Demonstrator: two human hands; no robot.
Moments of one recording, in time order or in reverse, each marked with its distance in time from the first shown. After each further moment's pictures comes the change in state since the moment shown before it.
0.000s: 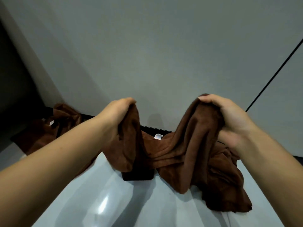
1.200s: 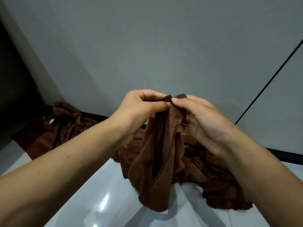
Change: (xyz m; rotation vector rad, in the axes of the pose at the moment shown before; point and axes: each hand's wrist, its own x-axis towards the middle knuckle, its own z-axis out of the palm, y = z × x) left_hand -0.045 0.007 0.027 0.004 -0.260 0.452; right_hand -0.018 0.019 0.041 -0.209 -0.193 -0.128
